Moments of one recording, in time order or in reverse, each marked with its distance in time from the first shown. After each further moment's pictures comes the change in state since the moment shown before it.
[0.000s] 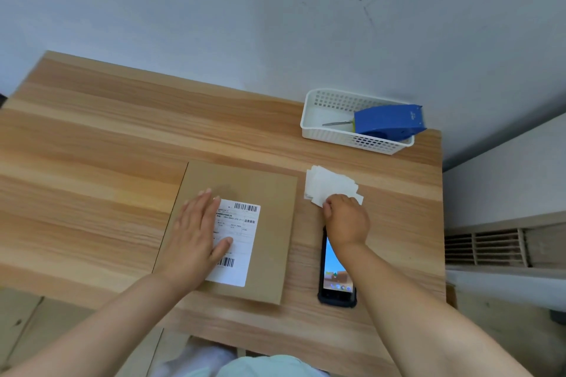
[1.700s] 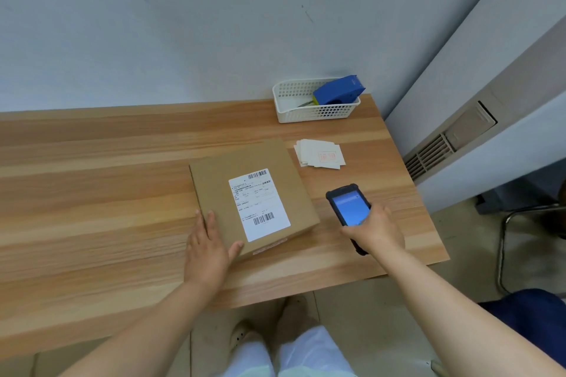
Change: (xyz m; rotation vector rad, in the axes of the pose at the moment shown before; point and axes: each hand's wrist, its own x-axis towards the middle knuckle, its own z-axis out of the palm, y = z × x) left_hand -0.069 -0.090 0.014 -0.215 -0.094 -0.031; right_hand -0.191 -0.099 -0.084 0.145 -0.133 0.769
